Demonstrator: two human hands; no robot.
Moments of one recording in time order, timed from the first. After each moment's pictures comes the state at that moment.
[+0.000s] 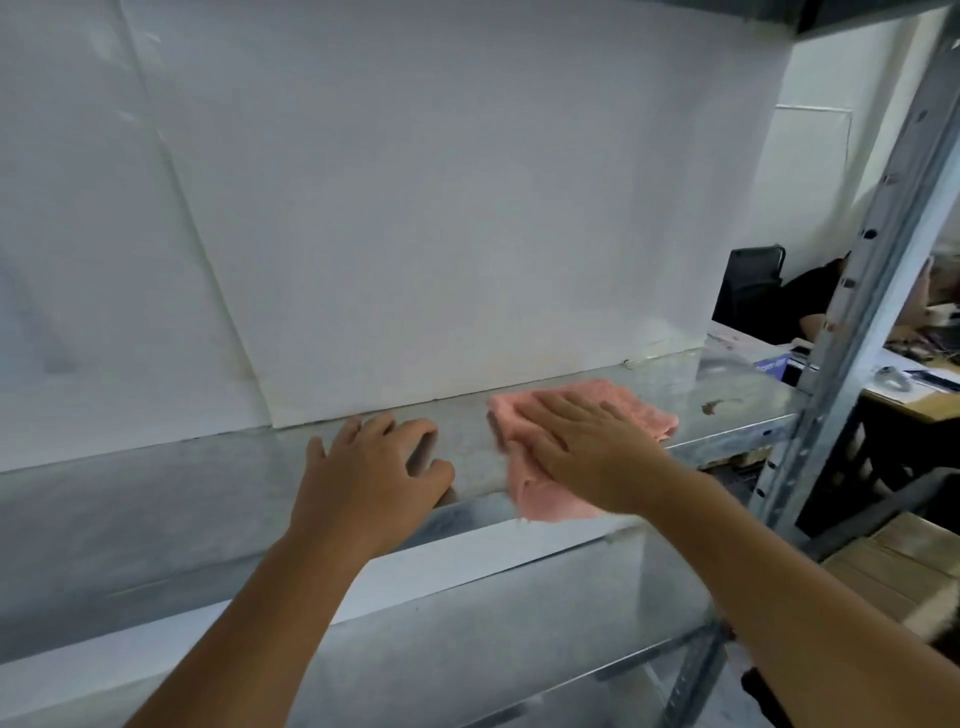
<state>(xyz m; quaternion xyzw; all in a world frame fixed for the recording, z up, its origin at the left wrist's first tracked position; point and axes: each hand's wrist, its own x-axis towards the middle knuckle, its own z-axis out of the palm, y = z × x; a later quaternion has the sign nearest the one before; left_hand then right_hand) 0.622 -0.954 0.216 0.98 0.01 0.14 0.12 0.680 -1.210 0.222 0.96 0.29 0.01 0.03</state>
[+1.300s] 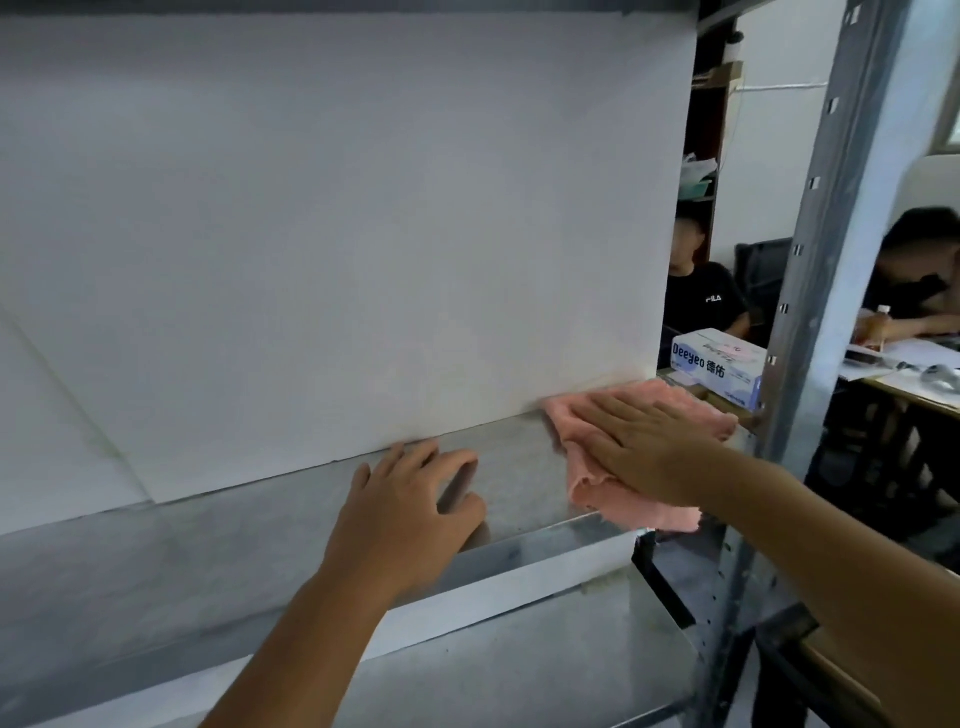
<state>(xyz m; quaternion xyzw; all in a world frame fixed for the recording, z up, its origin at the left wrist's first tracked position) 0.684 -1.087 0.217 0.98 -0.03 0.11 0.13 0.782 -1.371 0.226 0.94 0.32 -0.02 0.15</state>
